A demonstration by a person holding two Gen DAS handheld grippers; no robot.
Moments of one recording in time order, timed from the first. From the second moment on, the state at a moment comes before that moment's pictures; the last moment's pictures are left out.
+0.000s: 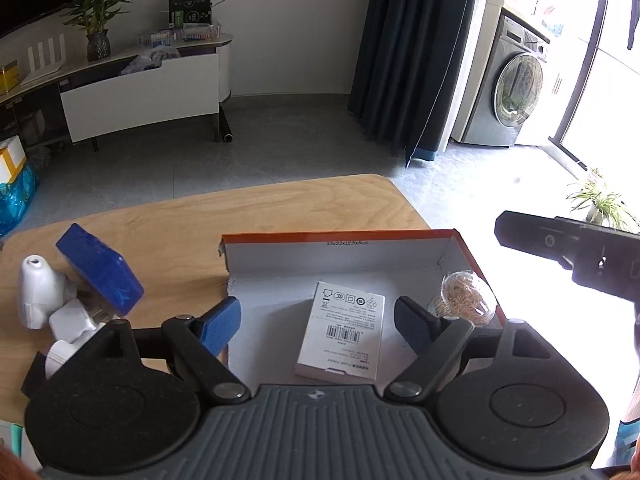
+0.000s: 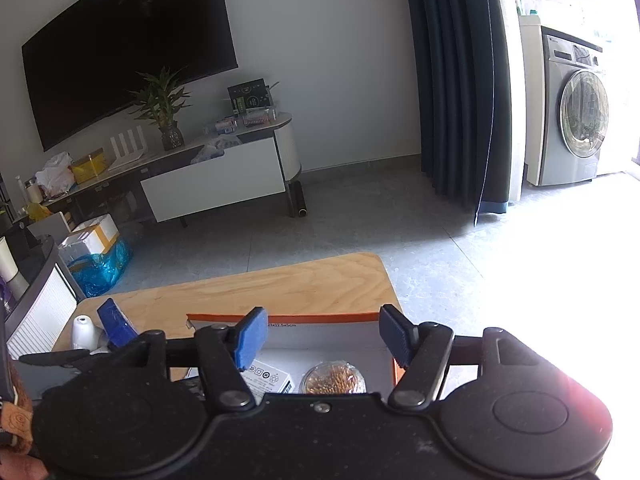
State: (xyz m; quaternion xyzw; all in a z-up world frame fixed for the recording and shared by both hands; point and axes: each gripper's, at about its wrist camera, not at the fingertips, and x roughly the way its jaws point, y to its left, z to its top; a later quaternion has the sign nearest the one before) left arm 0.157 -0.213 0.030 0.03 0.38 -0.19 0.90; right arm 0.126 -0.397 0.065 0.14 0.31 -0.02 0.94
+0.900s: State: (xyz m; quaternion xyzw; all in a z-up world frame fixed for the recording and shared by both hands) left arm 0.110 -0.144 0.045 0.03 0.37 -0.12 0.92; right arm 0.082 -0.326 0.063 0.14 0.35 0.02 0.93
